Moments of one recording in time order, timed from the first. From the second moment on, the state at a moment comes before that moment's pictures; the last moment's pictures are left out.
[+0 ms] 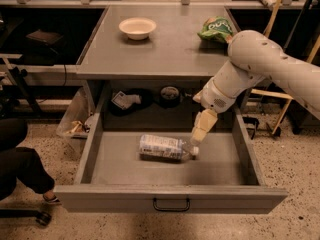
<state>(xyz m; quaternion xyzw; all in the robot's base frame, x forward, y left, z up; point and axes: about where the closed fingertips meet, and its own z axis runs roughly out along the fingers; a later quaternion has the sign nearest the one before) 0.583 -0.111 0.737 -0.62 0.75 0.17 0.16</state>
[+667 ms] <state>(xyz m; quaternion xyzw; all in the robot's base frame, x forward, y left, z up) 0.583 -0.080 0.700 -0.61 0.77 0.14 0.16</state>
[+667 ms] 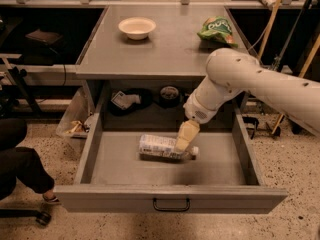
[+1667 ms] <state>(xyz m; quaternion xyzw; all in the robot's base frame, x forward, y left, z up) 0.610 -0.056 0.661 -0.52 0.83 0.11 0.18</state>
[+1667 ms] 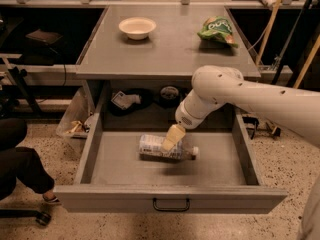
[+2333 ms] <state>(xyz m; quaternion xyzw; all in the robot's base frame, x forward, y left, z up) 0.573 -0.055 0.594 -0.52 0.84 0.13 0.14</state>
